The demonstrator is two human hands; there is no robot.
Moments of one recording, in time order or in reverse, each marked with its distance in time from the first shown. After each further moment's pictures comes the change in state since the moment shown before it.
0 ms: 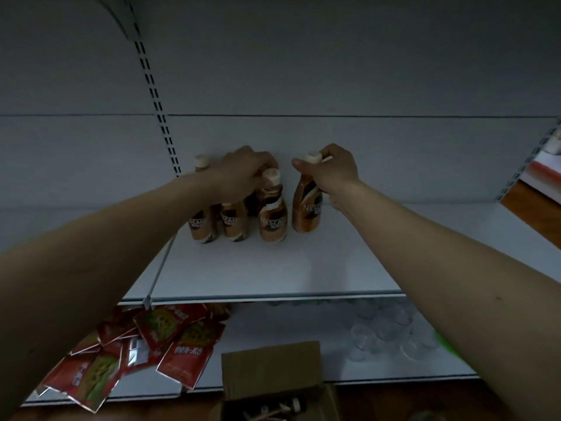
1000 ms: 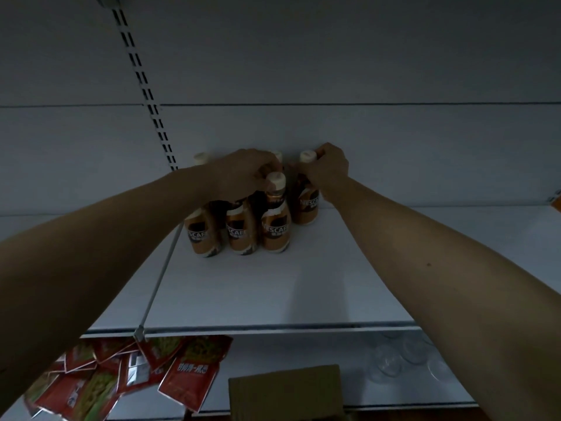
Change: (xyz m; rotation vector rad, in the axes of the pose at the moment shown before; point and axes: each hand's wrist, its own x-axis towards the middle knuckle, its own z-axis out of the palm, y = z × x) left_hand 0.046 -0.046 0.014 -0.115 -0.131 -0.036; right_hand 0.091 0.042 0.075 -0.142 0.029 0.019
